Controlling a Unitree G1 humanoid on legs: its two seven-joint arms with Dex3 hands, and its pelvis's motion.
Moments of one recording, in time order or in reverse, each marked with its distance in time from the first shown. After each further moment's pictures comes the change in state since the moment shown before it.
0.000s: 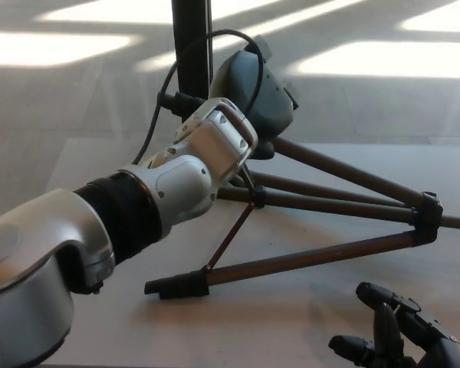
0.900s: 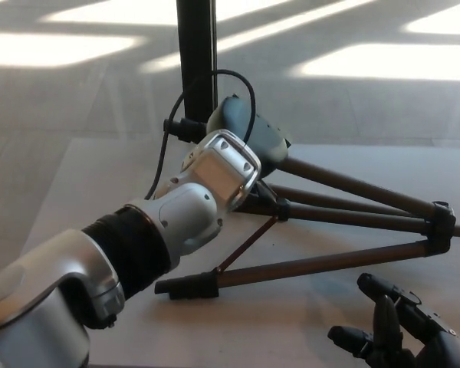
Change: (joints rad) left_arm 0.174 -0.088 0.207 -0.059 0.022 -0.038 -0.154; right_arm -0.021 0.001 0.012 -0.009 0.014 0.011 -0.054
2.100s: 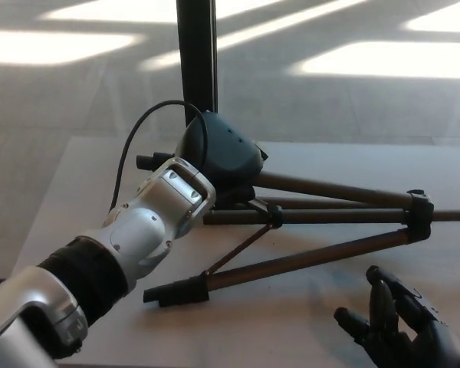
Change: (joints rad) left_arm 0.117 0.083 0.123 0.032 0.048 -0.141 0.377; right_arm -0.130 0.007 -0.065 0.097 0.123 0.099 -0.089
